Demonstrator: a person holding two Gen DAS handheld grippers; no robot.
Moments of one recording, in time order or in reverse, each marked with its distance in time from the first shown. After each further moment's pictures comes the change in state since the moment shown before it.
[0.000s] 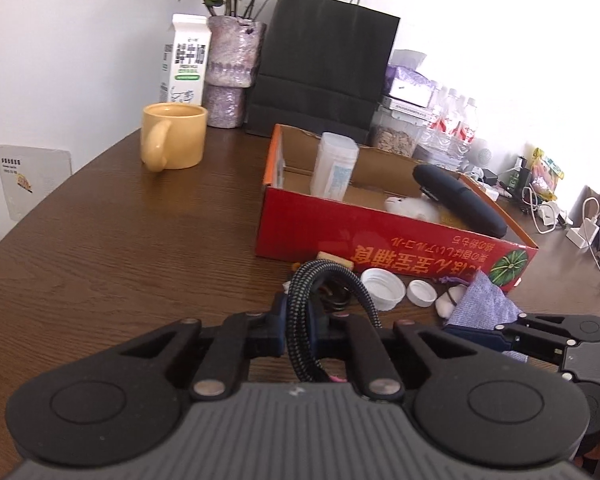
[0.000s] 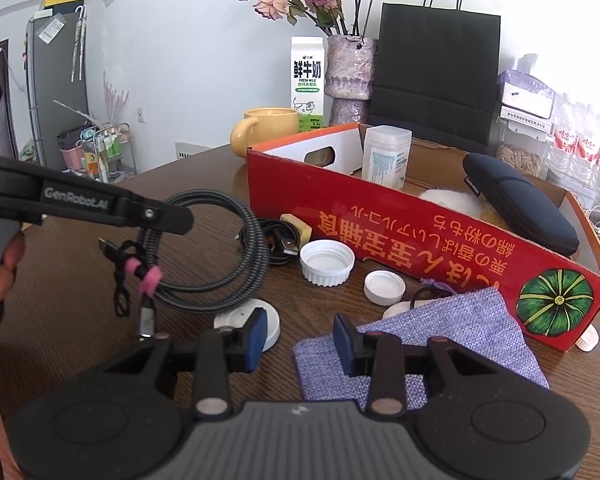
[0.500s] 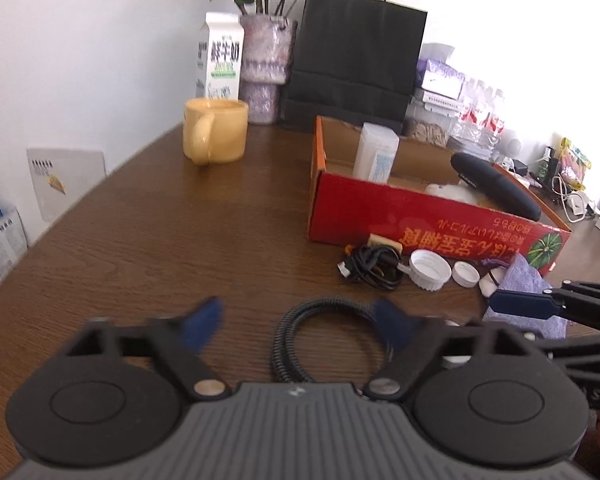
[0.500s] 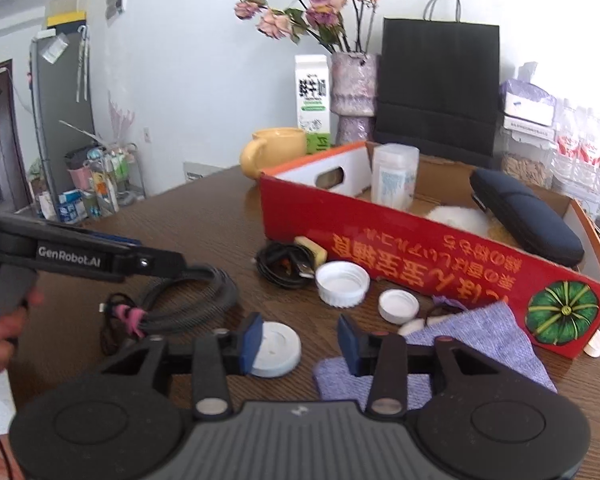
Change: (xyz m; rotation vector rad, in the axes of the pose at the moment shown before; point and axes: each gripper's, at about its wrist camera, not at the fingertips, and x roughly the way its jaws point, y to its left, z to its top) left arm -0.014 0.015 -0.012 0.039 -0.021 0.112; right arm -0.009 0.006 0.006 0.026 -0.054 0.045
